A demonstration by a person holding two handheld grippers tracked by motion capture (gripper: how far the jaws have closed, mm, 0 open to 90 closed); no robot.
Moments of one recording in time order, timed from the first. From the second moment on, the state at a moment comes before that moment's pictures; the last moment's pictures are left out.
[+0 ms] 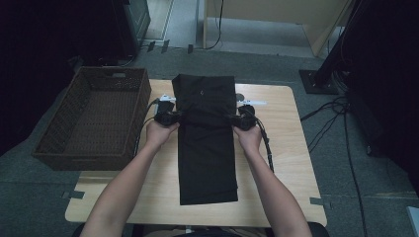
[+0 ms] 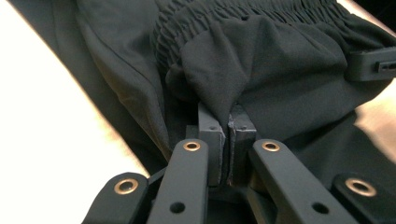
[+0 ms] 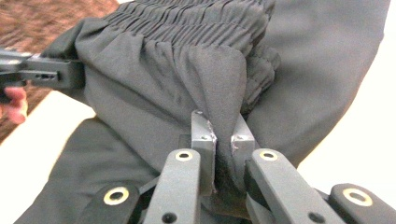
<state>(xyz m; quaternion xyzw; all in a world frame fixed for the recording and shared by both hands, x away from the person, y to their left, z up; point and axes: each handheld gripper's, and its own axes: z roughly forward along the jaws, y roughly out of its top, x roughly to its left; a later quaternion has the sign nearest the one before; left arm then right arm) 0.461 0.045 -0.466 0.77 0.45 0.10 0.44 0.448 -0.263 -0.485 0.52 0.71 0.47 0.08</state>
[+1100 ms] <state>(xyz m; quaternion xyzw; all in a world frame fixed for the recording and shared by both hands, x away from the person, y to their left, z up) 0.347 0.068 -0.460 0.81 0.39 0.00 0.42 0.323 -0.299 -0.471 0.42 0.77 0.47 0.04</state>
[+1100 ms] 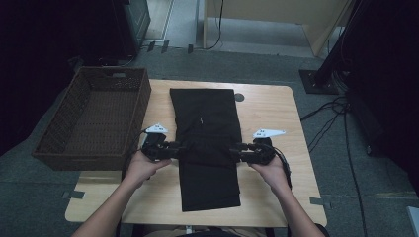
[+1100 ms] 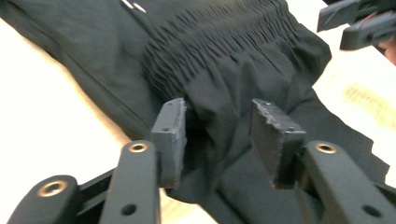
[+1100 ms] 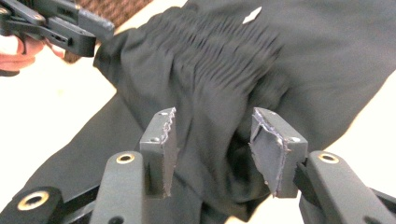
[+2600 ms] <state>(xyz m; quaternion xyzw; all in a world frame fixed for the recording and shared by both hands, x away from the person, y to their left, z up) 0.396 0.047 -0.497 0.82 0.40 -0.01 0.41 0.386 -0.285 -0.509 0.45 0.76 0.47 -0.01</state>
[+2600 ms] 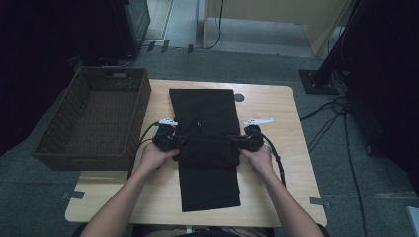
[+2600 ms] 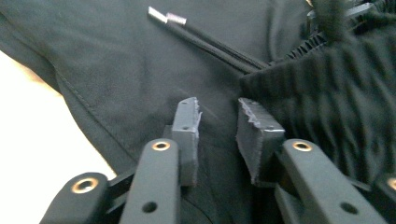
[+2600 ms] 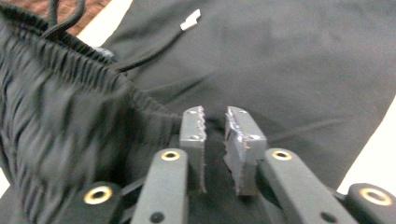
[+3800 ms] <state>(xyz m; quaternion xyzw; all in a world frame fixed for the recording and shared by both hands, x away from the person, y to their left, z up) 0.330 0.048 -0.488 0.83 0.38 0.00 0.41 0.309 -0.267 -0.503 0.40 0.79 0.45 0.05</state>
